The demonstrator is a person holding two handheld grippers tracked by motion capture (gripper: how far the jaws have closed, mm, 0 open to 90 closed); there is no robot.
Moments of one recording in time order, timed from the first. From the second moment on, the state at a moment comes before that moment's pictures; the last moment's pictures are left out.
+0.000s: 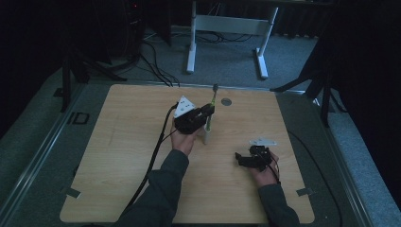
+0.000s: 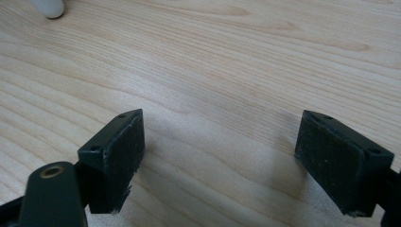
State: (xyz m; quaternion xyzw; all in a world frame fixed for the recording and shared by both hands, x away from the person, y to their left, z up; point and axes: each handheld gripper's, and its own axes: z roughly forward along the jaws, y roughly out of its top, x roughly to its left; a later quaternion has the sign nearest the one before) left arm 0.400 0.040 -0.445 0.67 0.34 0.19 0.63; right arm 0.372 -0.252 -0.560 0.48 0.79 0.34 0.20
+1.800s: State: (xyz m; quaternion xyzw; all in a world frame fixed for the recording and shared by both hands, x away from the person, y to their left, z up) left arm 0.400 0.050 -0.485 0.73 0.35 0.15 0.56; right arm 0.371 -0.252 -0.560 0.48 0.79 0.34 0.21
